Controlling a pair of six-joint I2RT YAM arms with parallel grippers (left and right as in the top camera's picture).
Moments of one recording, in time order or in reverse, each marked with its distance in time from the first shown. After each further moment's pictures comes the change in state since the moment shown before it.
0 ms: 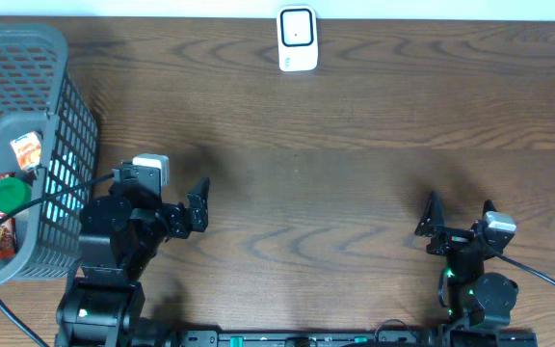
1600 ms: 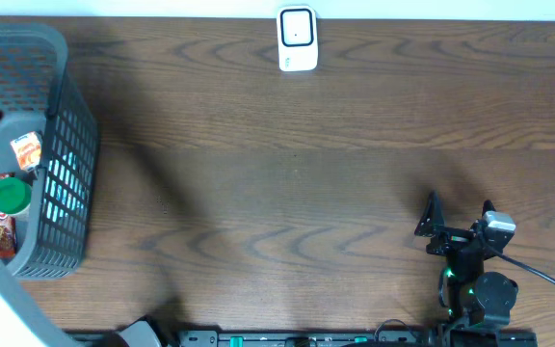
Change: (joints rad) left arm 0.719 0.790 1.272 -0.838 -0.274 -0.334; right arm 0.000 0.008 0.000 0.000 0.000 0.002
